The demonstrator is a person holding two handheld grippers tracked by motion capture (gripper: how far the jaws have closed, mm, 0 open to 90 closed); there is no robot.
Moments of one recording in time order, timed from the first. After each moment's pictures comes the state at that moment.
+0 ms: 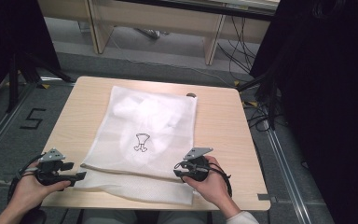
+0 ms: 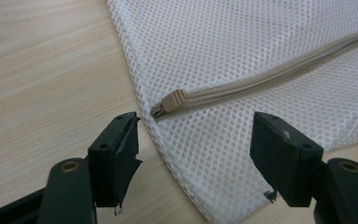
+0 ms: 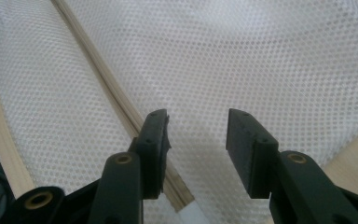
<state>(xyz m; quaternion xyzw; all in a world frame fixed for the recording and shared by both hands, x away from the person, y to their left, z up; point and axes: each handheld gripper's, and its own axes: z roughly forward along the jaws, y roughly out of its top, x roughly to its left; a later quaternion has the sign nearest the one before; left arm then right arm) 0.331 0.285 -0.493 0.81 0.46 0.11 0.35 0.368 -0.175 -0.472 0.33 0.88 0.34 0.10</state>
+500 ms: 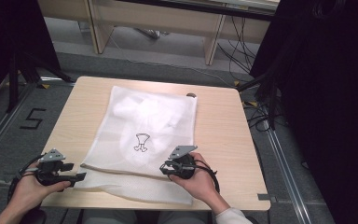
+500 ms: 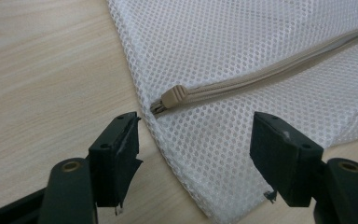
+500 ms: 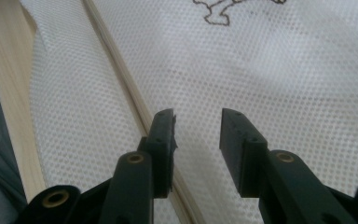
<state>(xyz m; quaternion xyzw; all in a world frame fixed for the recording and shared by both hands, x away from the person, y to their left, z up) 0.331 0.285 -0.493 0.81 0.46 0.11 0.35 0.372 -0.133 -0.465 0.27 0.89 0.35 0.10</state>
